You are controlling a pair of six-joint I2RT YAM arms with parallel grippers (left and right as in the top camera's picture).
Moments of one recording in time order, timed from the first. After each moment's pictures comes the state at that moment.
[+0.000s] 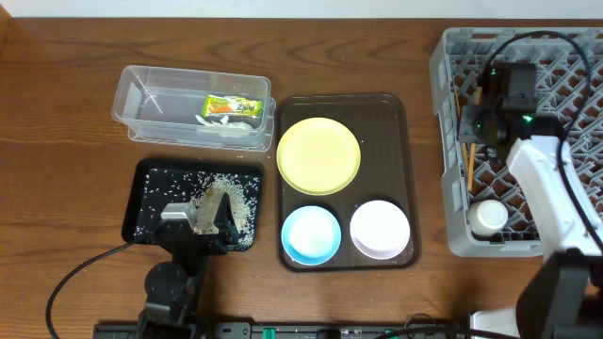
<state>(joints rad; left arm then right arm) -0.20 0.01 0.06 -0.21 -0.11 -0.25 -0.03 1.62 1.21 -0.62 0.12 0.05</state>
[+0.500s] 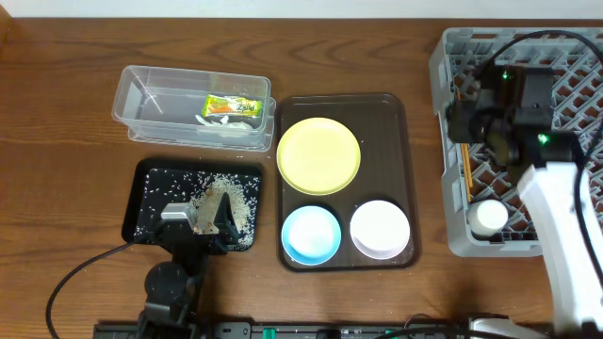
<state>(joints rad) -0.20 0.01 0.06 -0.21 -0.11 -0.25 0.03 1.40 1.21 -0.66 -0.18 0.08</state>
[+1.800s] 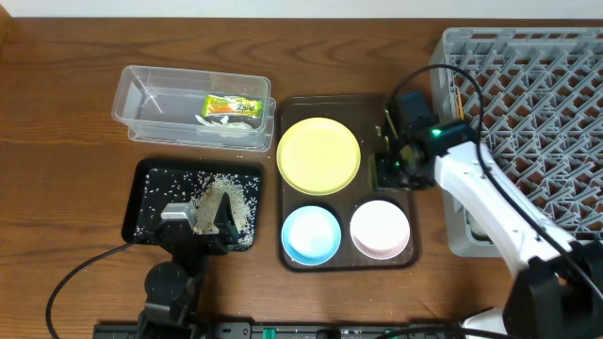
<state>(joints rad) -0.20 0.01 0.06 -0.21 -0.11 -0.25 0.37 1.61 1.21 -1.00 -0.14 0.31</state>
